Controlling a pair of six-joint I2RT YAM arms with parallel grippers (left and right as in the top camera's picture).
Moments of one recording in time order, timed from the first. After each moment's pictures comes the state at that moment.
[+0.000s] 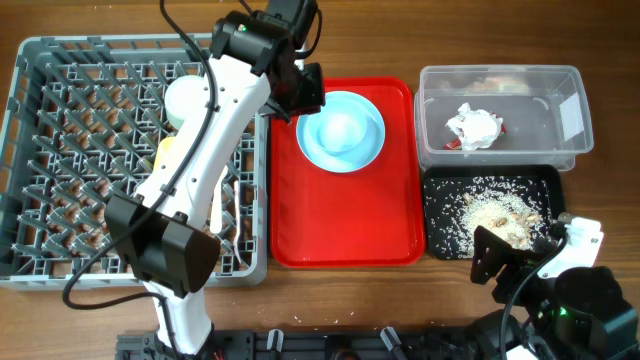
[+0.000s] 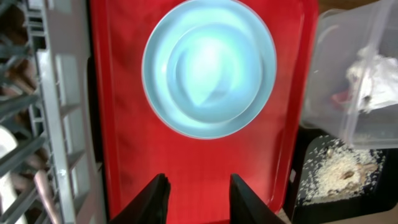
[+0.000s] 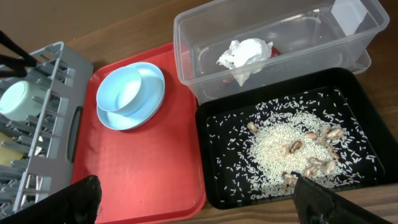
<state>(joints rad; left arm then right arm) -0.45 1.98 2.06 -1.36 0.13 -0.52 0.42 0.41 0.99 -1.23 0.25 0.56</state>
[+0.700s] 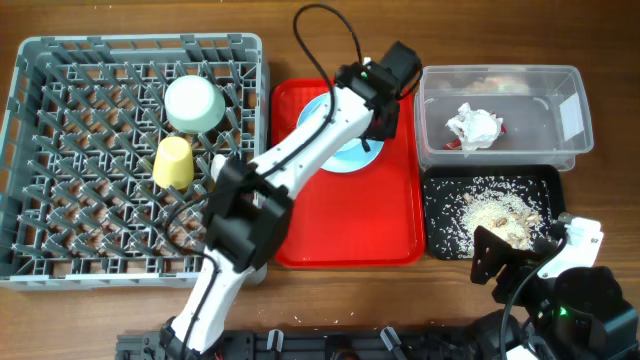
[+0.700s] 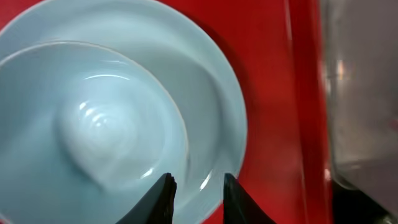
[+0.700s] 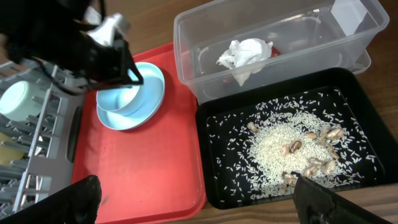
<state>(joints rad) -0.72 2.31 2.06 -1.04 -0.09 -0.52 0.42 0.41 0.99 -1.23 0.25 0.56</state>
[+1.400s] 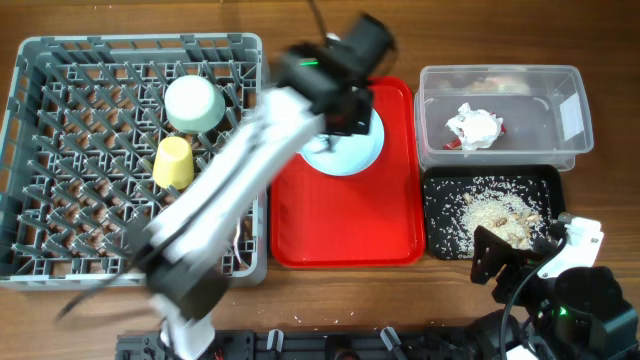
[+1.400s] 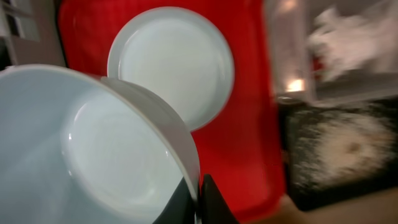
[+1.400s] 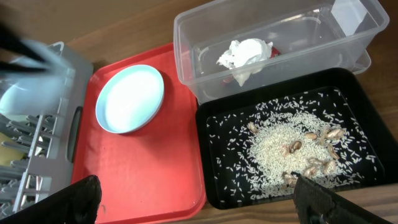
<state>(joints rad) -0.67 1.92 2.10 -1.37 -0.04 -0.51 0.42 0.41 0.99 -1.23 0.25 0.56</state>
